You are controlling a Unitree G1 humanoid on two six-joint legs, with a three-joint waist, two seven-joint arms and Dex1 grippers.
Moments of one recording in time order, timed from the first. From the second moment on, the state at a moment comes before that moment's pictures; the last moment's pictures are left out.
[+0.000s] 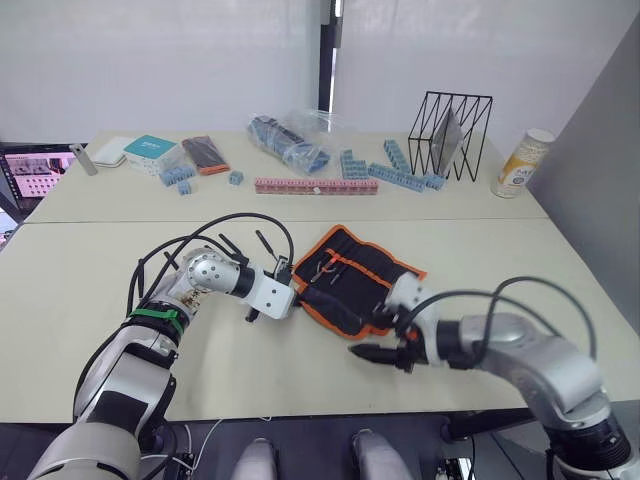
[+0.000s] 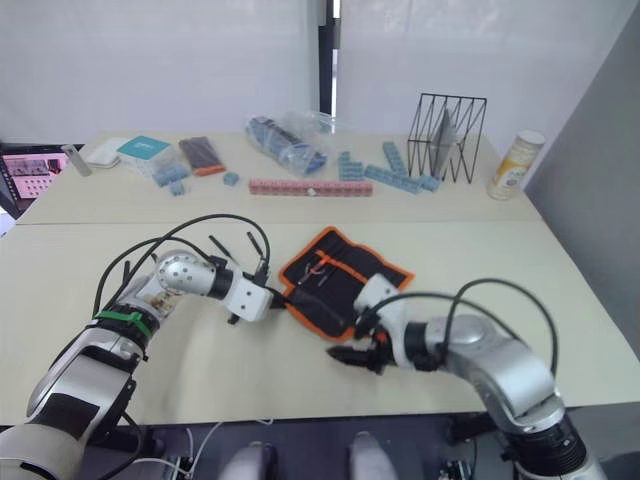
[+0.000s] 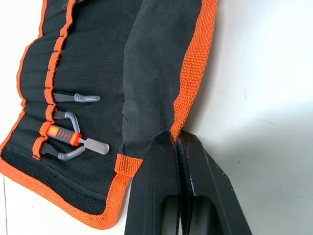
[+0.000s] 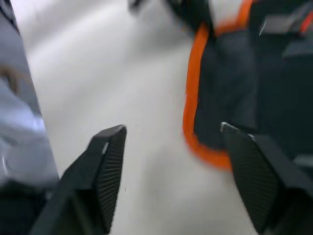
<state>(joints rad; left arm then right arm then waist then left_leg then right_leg) -0.87 0.55 -0.40 0.84 0.25 -0.83 -1.14 -0.34 -0.61 0.04 -0.60 0.59 1.07 0.75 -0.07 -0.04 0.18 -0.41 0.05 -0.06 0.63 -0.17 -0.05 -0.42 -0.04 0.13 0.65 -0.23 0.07</state>
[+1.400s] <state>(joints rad) -0.58 0.36 -0.16 0.17 -0.23 0.26 -0.97 -0.31 -0.47 0.30 -0.35 0.28 0.84 0.54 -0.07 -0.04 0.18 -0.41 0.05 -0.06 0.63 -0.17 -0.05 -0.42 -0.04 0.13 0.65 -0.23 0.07</state>
